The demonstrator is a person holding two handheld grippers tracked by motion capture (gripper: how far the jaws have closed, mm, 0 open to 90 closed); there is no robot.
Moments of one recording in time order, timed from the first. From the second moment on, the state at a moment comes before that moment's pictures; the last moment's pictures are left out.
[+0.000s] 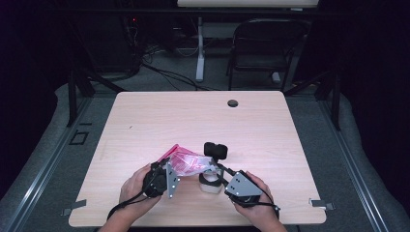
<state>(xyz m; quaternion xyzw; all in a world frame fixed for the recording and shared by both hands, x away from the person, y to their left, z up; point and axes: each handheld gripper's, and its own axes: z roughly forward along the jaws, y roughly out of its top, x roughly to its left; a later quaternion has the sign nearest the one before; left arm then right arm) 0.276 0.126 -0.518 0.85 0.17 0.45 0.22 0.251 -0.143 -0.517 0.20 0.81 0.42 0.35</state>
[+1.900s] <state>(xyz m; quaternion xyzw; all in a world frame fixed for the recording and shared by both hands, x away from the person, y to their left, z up) 0.286 0.146 -0.514 0.85 0.26 0.32 0.32 0.251 -0.139 -0.518 0.20 0.81 0.42 0.34</state>
